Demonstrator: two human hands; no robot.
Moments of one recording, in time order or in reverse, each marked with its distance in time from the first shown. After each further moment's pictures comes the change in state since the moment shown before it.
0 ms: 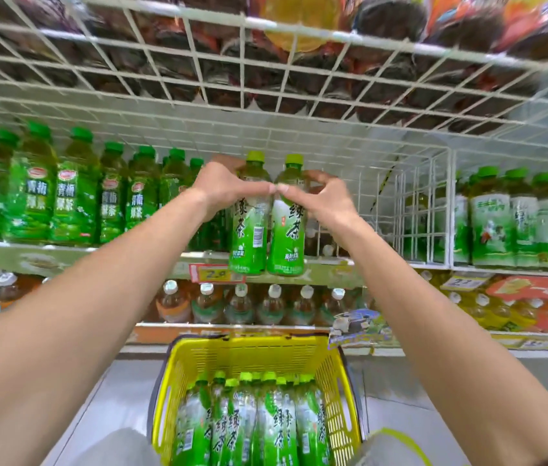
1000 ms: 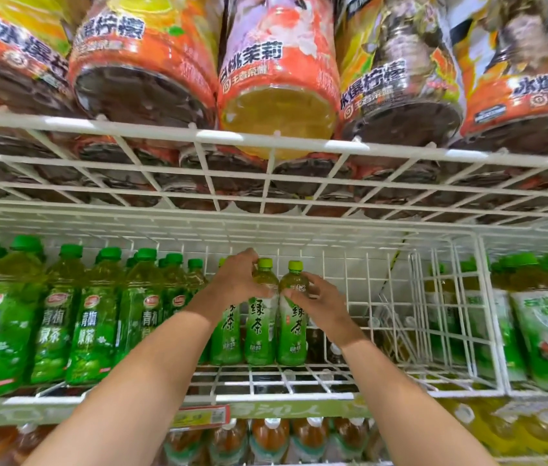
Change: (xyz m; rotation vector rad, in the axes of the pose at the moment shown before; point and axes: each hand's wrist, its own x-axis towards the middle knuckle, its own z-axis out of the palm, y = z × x) left_hand 0.134 -0.035 0.073 0.367 -0.161 0.034; right_hand 0.113 0.125 0.030 0.044 -0.049 0.045
